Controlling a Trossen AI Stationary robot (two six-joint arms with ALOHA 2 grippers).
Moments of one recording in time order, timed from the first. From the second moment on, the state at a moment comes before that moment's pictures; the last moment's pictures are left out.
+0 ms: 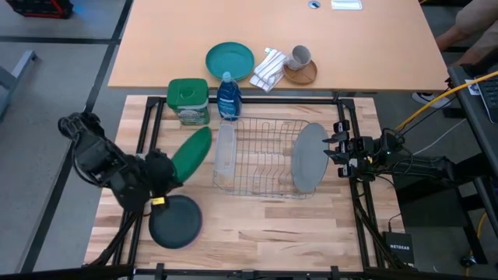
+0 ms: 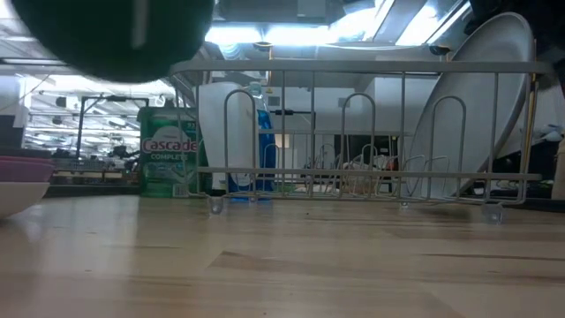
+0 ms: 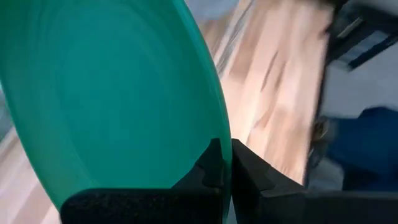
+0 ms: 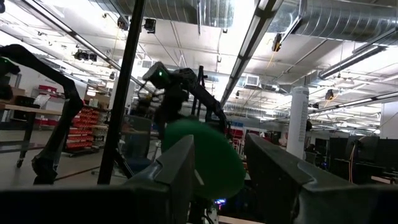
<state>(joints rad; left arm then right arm) -0.74 1.33 1.70 -1.38 -0.59 -0.97 -0.16 0.26 0.15 0.63 -0.27 -0.06</state>
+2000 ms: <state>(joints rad) -0.38 2.02 1.70 0.40 -0.70 -0.34 -0.16 0.25 0.15 0.71 -0.28 -0.09</state>
